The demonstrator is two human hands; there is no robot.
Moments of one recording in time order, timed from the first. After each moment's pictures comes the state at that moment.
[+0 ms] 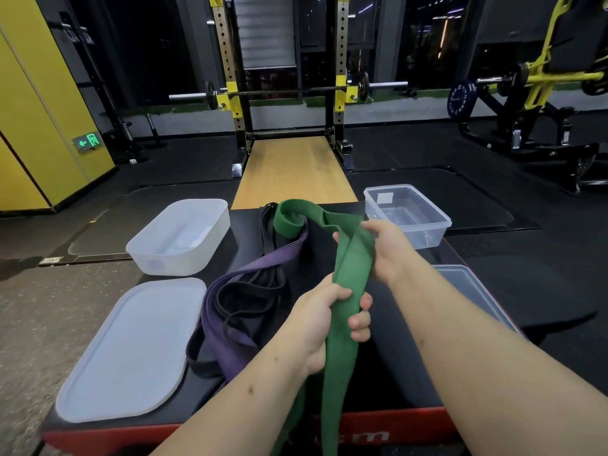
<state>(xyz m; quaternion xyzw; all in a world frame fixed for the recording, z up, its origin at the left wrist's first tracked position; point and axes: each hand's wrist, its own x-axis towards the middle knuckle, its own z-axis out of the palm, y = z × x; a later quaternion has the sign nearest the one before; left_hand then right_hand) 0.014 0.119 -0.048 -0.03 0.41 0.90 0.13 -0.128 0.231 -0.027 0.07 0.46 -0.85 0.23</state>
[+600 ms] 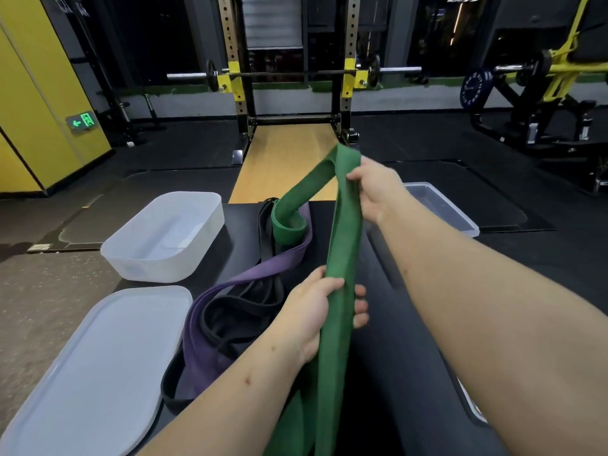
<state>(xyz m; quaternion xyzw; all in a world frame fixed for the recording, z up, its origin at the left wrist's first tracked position) -0.063 0.095 -0.065 -0.11 0.48 0.87 0.08 -0.258 0.178 0.013 -0.04 0.61 -0.79 0.10</state>
